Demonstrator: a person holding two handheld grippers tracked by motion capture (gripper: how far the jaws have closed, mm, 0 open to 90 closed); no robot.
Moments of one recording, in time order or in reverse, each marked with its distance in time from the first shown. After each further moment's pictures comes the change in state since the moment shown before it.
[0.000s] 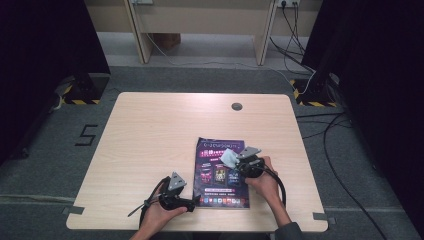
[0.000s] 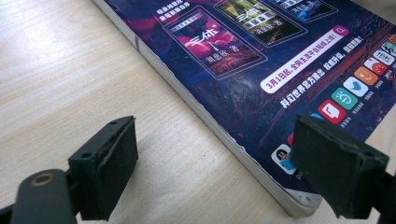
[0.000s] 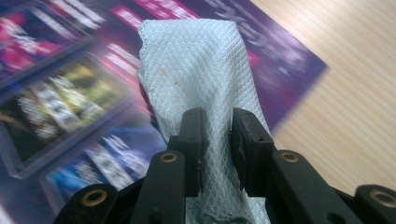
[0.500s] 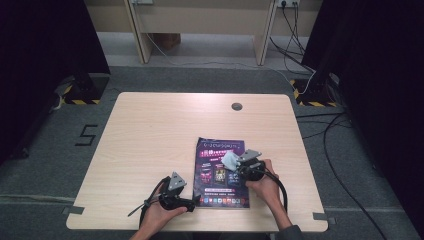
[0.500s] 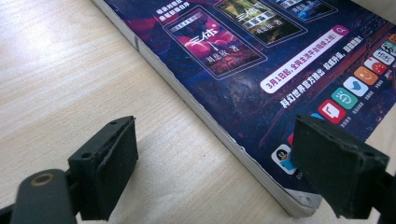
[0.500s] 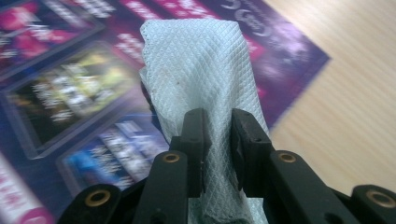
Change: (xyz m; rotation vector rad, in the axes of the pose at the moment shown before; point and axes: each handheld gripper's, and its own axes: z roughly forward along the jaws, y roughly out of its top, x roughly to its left) left arm 0.000 0.000 0.000 0.002 -0.001 0.002; right arm 0.015 -0.003 -0.007 0.005 0.010 -0.014
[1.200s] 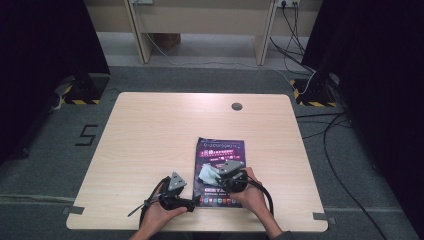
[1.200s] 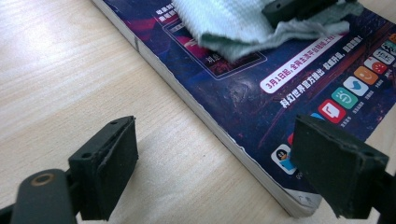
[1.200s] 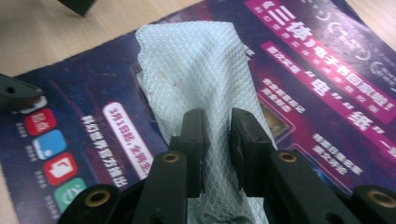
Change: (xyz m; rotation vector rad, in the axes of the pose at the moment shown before) left arm 0.000 0.000 0.000 -0.001 0.002 0.002; right arm 0.050 0.017 0.003 -0.048 0.164 -0.094
